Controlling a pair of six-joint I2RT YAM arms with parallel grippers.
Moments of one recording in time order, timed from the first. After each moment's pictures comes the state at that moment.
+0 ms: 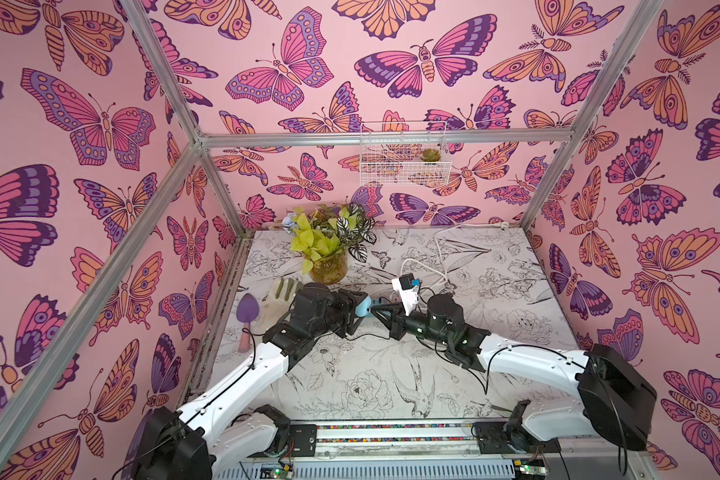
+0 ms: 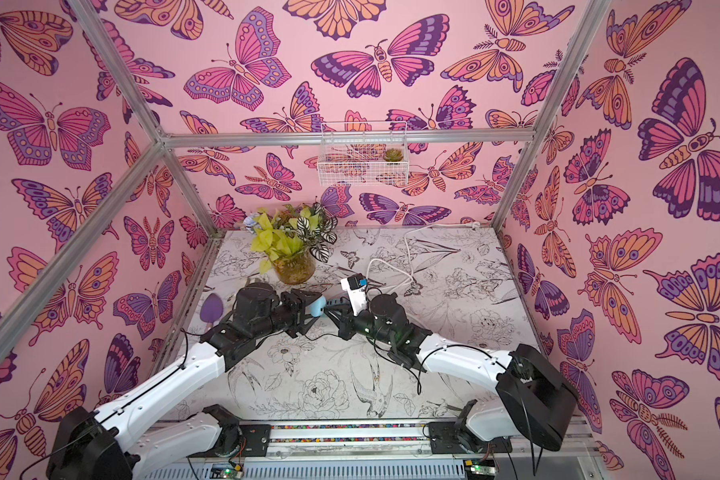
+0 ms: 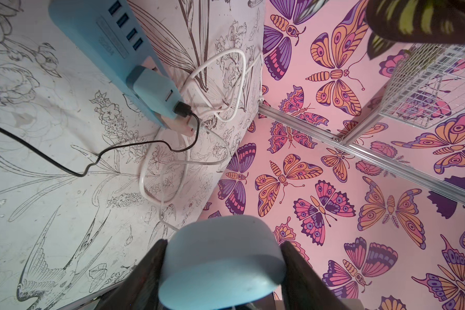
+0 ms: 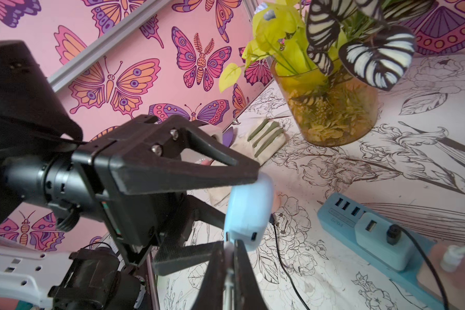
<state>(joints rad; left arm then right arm) -0.52 1.07 0.70 -0.09 0.32 -1.71 0.87 1.38 0.69 0.50 -0.21 0.52</state>
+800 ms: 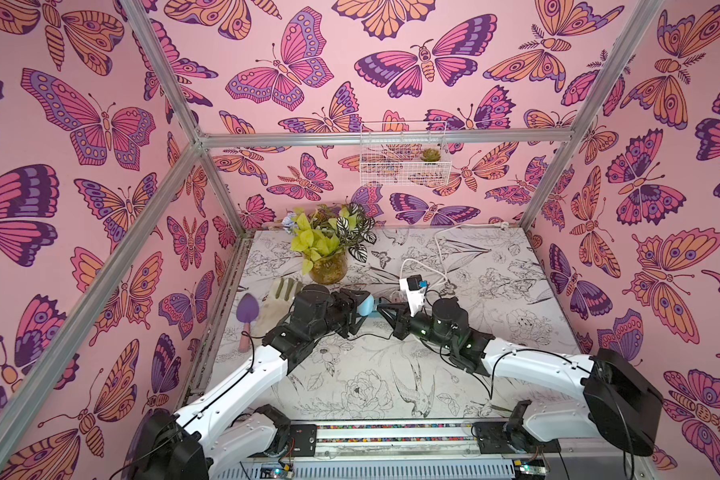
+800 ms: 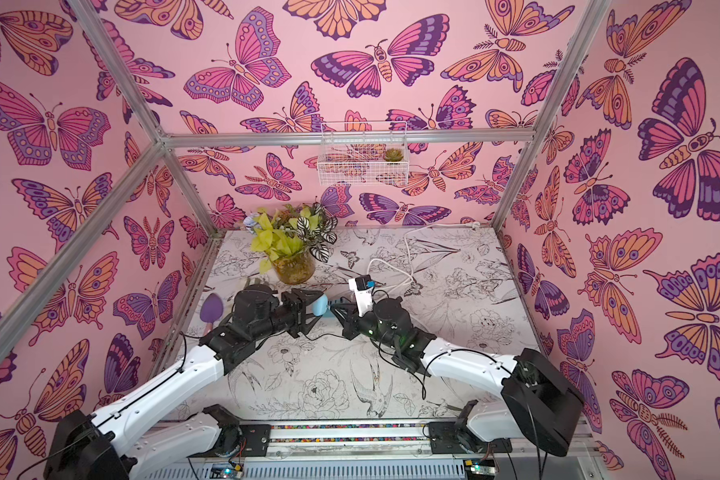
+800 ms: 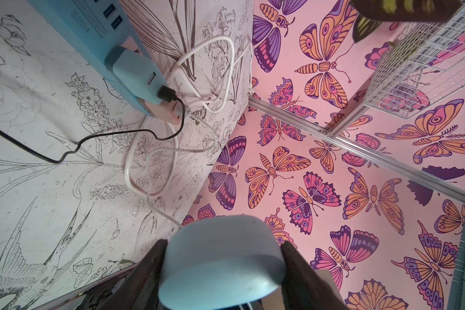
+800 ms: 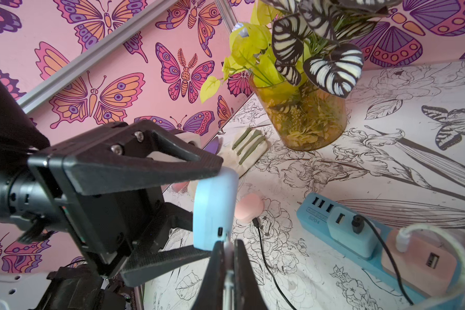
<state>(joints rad) -0.55 1.06 0.69 -0.05 0.32 -1.74 0.87 1.34 0.65 0.52 -0.13 0.52</state>
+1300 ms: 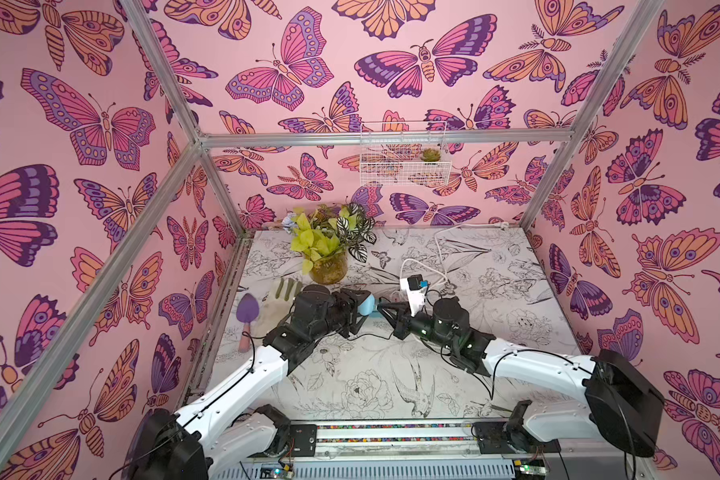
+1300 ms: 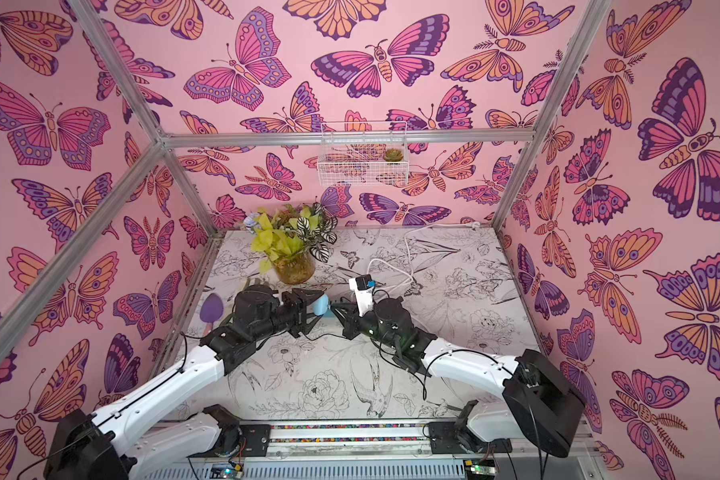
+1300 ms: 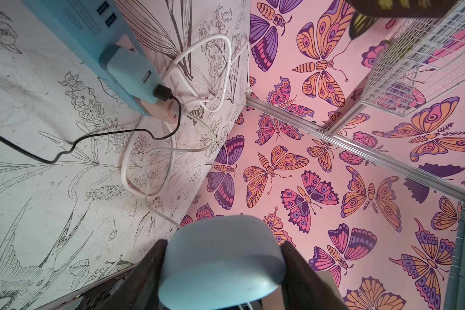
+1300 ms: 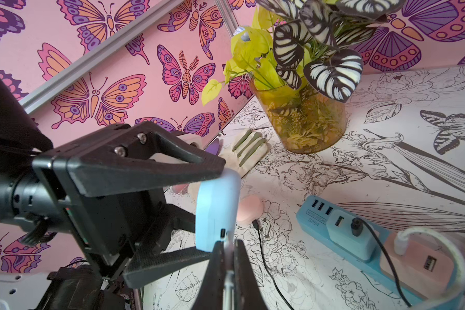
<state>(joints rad) -0.56 1.06 0.68 -0.03 0.31 -1.75 0.87 1.33 0.65 0.52 -0.13 0.52</state>
